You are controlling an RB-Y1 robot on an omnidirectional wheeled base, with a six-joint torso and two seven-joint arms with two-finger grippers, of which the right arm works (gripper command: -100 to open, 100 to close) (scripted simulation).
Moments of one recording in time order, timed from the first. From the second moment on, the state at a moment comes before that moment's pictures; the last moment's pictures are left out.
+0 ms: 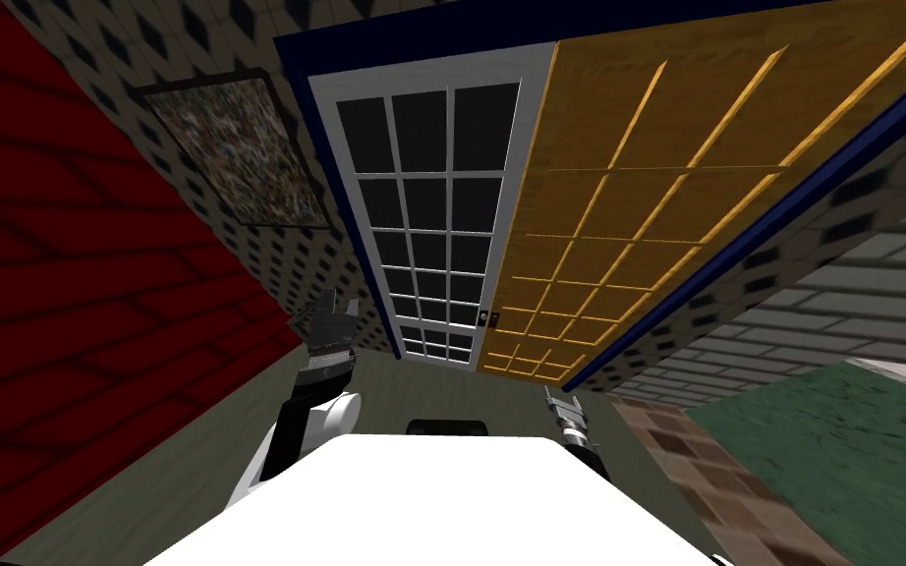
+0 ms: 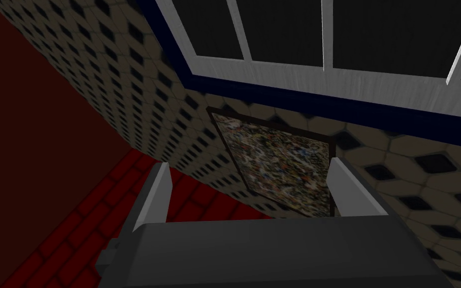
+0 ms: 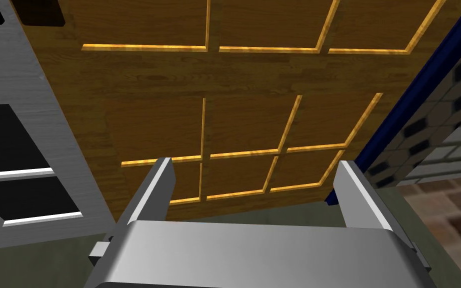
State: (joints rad) arm 0.11 -0.42 0.21 -0.53 -0.70 -0.89 -1.51
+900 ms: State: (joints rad) arm 0.03 -0.39 0.22 -0.54 -0.69 -0.91 -1.52
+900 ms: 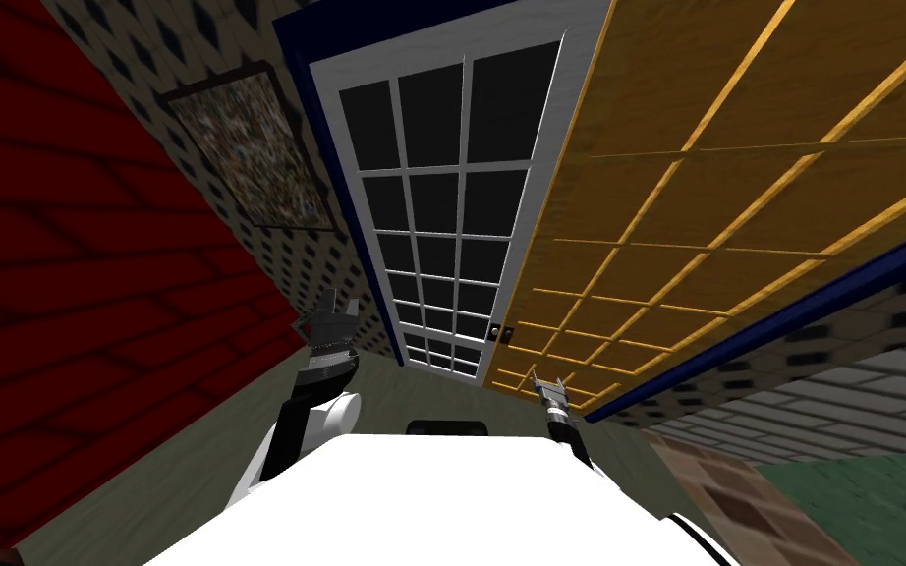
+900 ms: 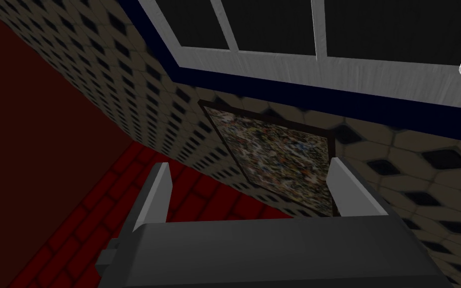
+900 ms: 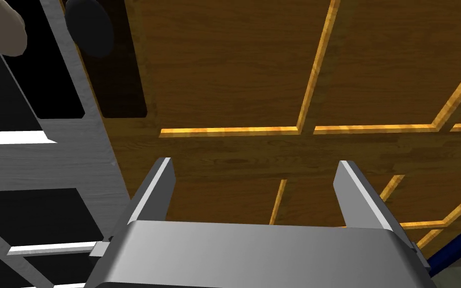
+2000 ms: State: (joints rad) arm -0.08 -0.35 0.25 -0.56 -0.67 -0.92 -1.53
